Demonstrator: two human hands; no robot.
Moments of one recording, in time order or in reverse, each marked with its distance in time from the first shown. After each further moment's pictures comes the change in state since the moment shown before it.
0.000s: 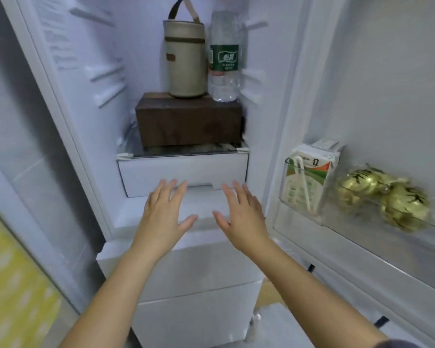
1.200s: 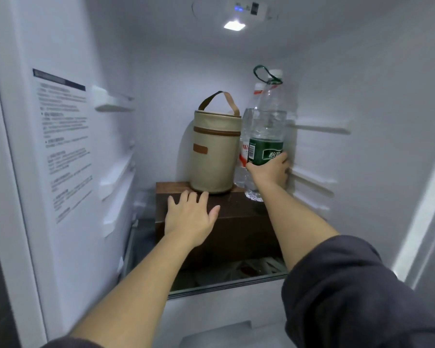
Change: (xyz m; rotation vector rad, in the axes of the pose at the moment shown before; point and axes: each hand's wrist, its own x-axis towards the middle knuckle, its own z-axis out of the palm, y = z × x) left_hand 0.342 -0.102 -0.023 0.236 0.057 0.059; right_hand 0.431 -0.037 -0.093 0.357 0.647 0.647
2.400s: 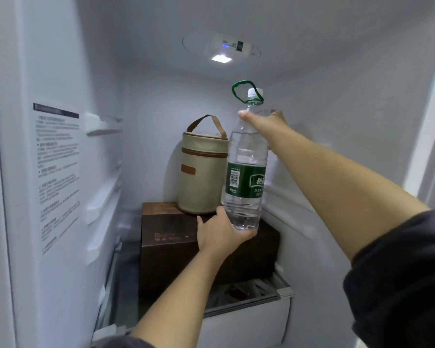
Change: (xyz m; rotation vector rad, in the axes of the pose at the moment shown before) left_hand 0.030 0.079 0.008 -0.619 -0.071 -0.082; right_hand 0.018 -0.123 -0.109 0.256 -0.286 -0.150
